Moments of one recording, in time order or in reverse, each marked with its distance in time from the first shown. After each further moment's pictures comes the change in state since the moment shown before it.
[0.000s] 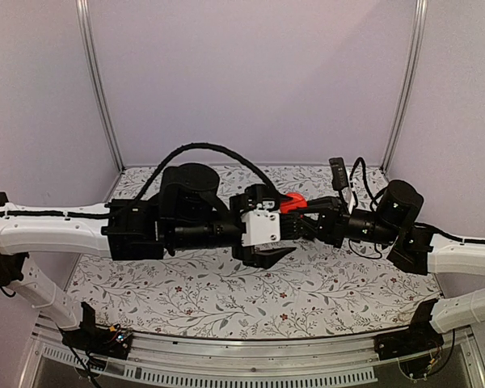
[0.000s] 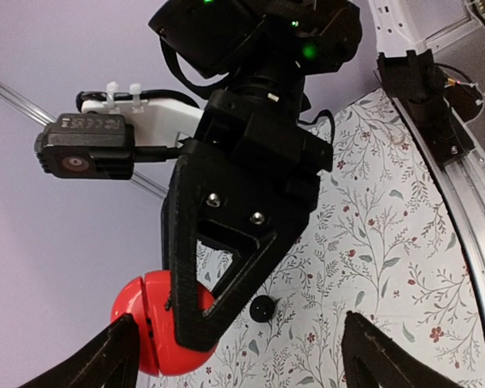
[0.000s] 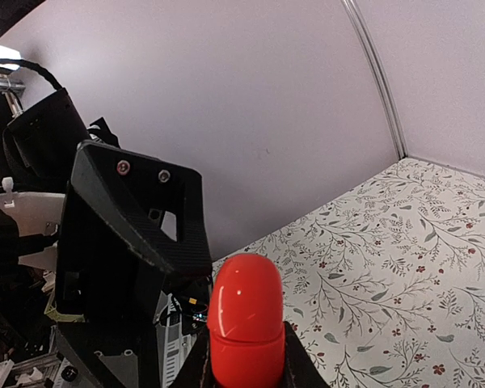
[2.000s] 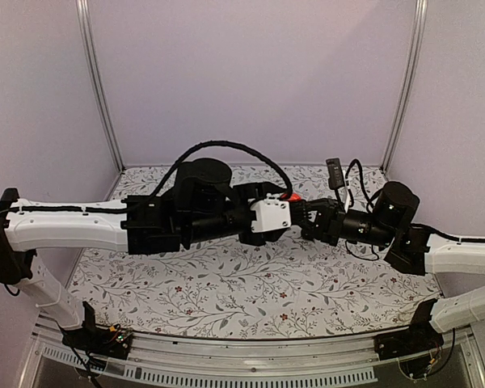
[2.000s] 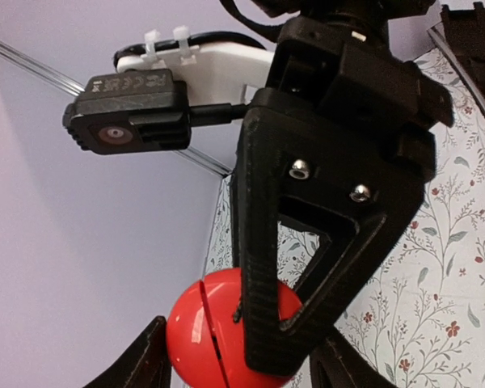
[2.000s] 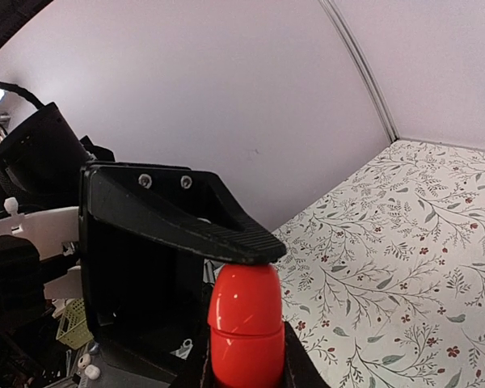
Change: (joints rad) left arm 0.056 0.076 0.032 0.076 -0.114 0.080; right arm 0.026 0.024 0.000 0.007 0.063 0.100
